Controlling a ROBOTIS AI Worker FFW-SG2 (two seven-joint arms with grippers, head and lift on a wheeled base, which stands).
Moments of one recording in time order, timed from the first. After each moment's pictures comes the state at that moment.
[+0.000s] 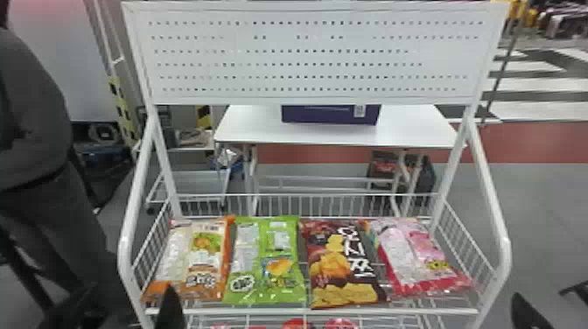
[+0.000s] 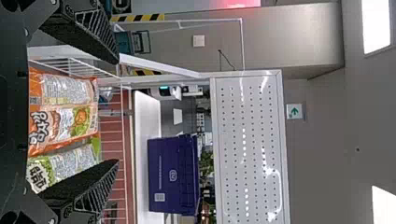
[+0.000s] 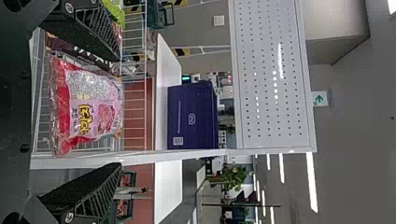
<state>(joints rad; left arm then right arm) 0.85 0.26 -0.08 -2.46 0.03 -0.01 0.29 0.86 -0.39 -0.29 -2.34 -0.51 0.00 0.10</state>
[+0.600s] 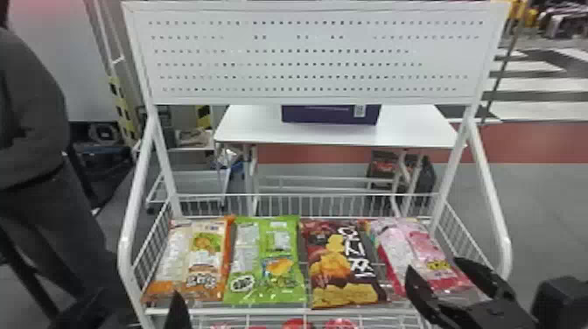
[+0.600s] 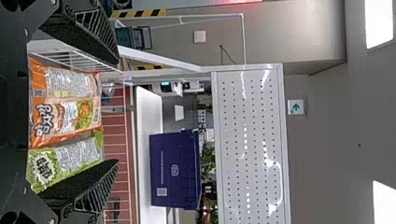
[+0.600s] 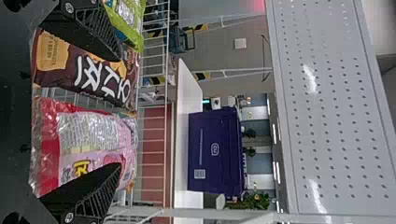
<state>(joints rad) 0.87 0.26 -0.11 -2.47 0.00 -0.01 0.29 0.40 -0.34 0.01 -2.09 -0.37 0.22 0.09</state>
